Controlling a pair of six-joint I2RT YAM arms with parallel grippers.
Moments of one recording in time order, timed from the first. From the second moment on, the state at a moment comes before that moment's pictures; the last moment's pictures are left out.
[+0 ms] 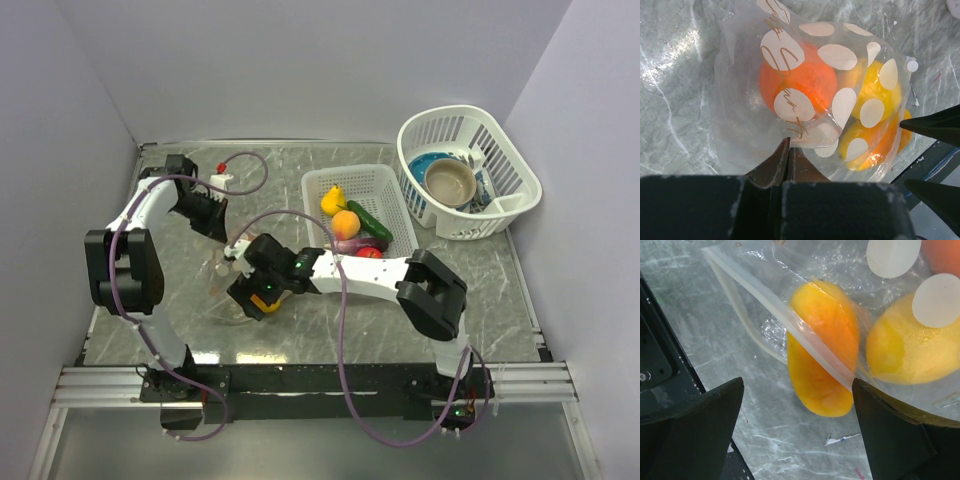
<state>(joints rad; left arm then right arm) 0.02 1.80 1.44 -1.01 0.56 0.53 1.12 1.94 1.43 -0.34 -0.14 0.12</state>
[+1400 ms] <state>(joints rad) 0.00 1.85 1.47 -0.95 0.50 0.38 1.07 1.67 1.16 -0.15 0.02 0.20</state>
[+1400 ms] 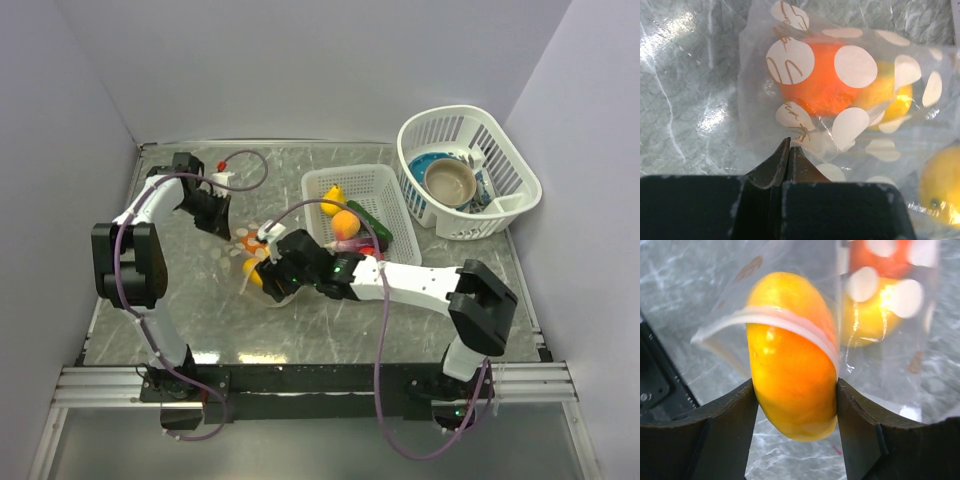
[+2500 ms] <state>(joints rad) 0.06 1.81 1.54 -1.00 0.58 0.41 0.75 1.46 1.06 -0.26 0.38 0.35</state>
